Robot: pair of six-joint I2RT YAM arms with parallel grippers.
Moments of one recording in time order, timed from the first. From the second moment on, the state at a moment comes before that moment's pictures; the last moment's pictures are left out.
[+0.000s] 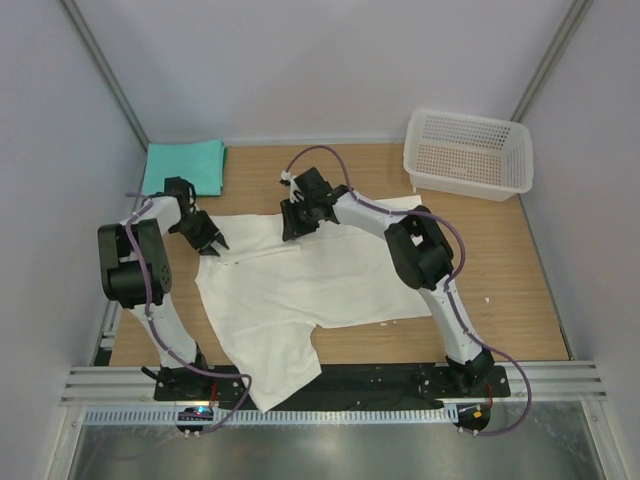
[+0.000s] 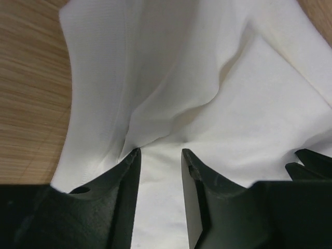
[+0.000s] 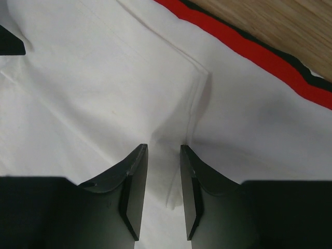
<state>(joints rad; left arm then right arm) 0.14 1.89 1.22 -0.68 0.25 -0.54 0.69 2.34 1.85 -0.40 -0.33 0.31</state>
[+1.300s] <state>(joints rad) -0.28 1.38 0.85 -0.69 0.19 -0.66 0.31 1.51 0.94 -0.61 0.17 0.51</state>
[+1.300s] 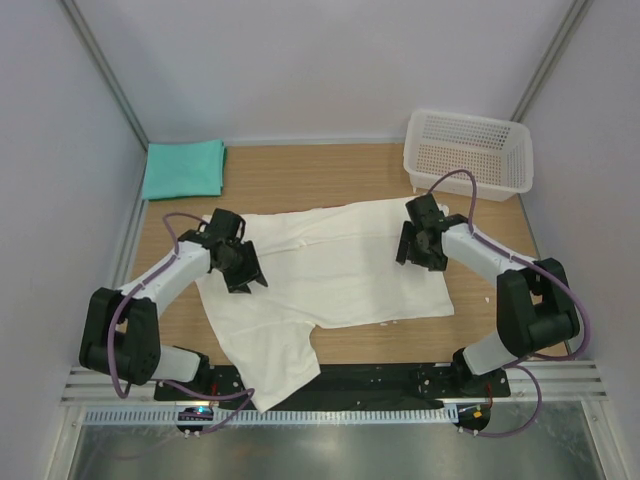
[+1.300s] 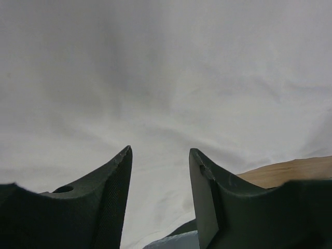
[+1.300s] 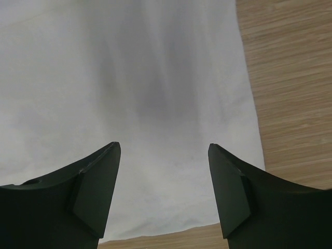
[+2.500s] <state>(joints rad) -0.29 1.06 0.70 -0.93 0.04 -0.94 0.23 1.39 0.89 -0.61 0.21 0.48</state>
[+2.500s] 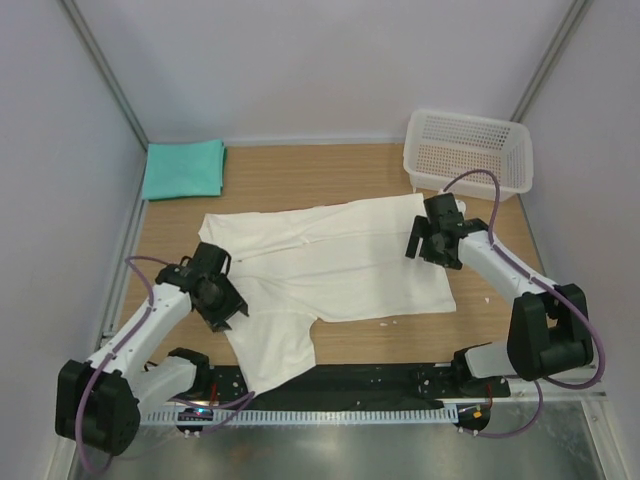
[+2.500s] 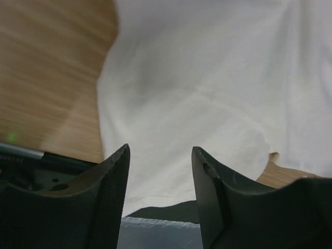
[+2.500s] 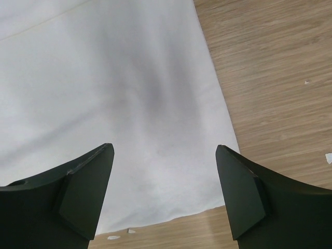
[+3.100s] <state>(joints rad) -0.29 0.91 0.48 -0.98 -0.14 -1.19 0.18 1.30 0.85 -0.64 0.10 0.55</state>
